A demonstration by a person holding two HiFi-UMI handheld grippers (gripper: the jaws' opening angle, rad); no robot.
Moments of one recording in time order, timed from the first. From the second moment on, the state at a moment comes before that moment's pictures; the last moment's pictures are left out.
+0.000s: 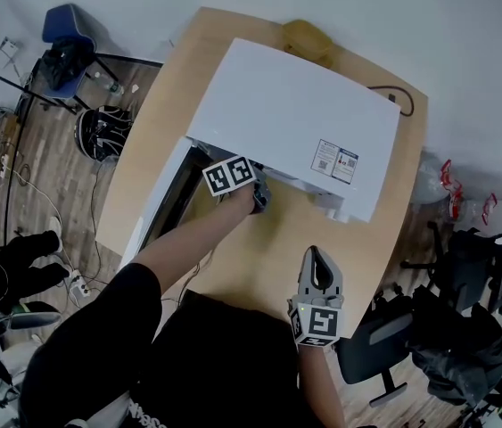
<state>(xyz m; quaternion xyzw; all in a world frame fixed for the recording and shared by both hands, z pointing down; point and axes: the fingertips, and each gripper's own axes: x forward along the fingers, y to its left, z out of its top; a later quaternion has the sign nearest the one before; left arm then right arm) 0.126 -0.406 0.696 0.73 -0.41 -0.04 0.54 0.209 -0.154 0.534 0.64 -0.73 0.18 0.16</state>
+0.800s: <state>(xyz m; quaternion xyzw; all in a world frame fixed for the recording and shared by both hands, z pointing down) 0.110 -0.420 0.690 0.78 -0.45 0.01 0.44 0.196 -0.153 0.536 0.64 -0.73 0.19 0.15</state>
